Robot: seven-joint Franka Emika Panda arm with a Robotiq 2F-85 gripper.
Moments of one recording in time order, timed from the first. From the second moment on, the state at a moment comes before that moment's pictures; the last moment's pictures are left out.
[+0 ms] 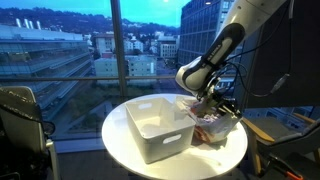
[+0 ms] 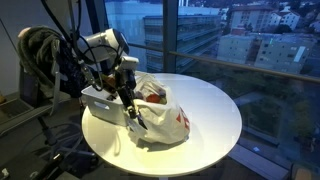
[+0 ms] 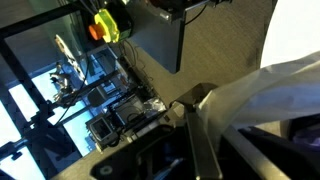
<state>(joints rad) 0.22 0.43 -0.03 -2.06 -0.51 1.56 1.68</state>
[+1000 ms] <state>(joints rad) 0.25 0.36 0.09 -1.90 -0.68 1.47 1.68</state>
